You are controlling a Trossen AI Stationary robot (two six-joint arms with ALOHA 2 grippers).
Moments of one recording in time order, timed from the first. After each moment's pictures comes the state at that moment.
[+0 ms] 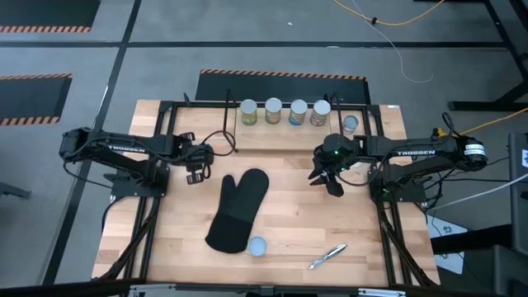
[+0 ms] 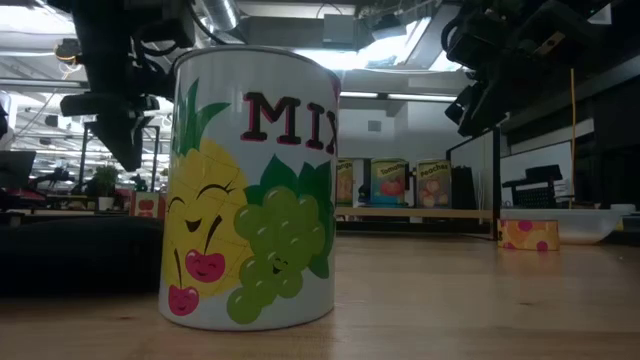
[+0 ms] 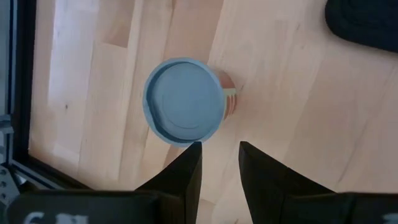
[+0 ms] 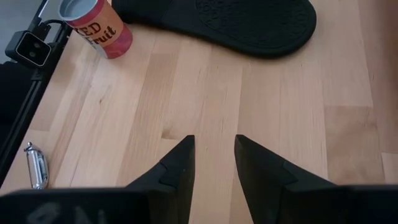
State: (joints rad) left arm 0.08 1.12 0.74 -0.98 -0.35 -0.15; right arm -0.13 1.13 0.69 -0.41 -0.39 -0.06
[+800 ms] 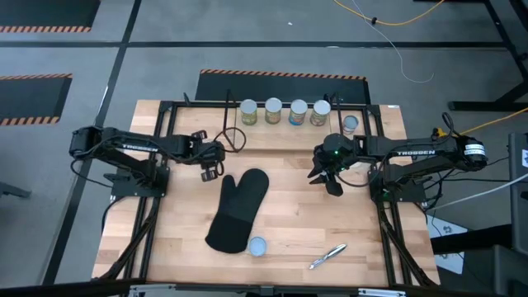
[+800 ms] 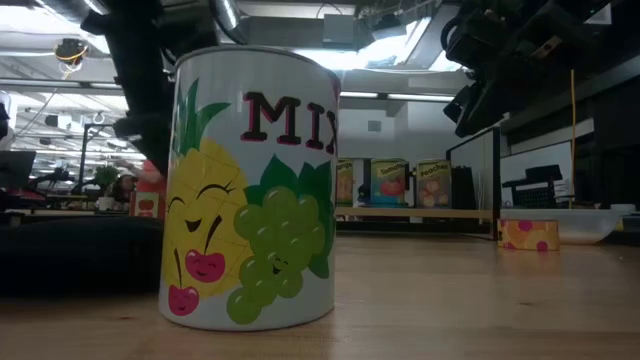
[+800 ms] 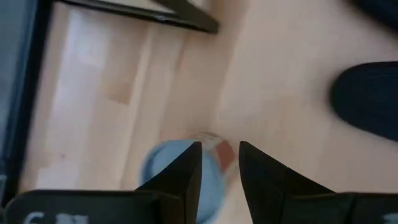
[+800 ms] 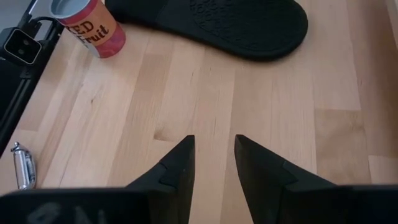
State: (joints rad) left arm 0.12 1.26 0.75 -0.72 -0.38 -0.10; right arm -0.13 1.13 0.69 -0.40 -0.36 -0.09
